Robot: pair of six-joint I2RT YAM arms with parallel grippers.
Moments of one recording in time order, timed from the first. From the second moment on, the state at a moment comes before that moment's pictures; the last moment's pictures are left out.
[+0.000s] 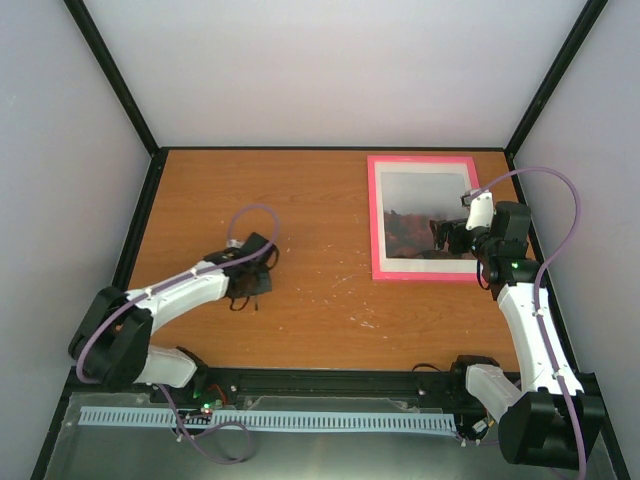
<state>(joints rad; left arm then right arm) -0.64 1.38 0.75 -0.60 -0.25 -0.76 -0.08 0.98 0.80 -0.38 -0.33 -0.10</state>
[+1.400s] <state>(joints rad) -0.22 1.39 0.64 -0.46 -0.20 -0.73 -0.08 1.05 0.79 -0.38 -0.33 -0.12</state>
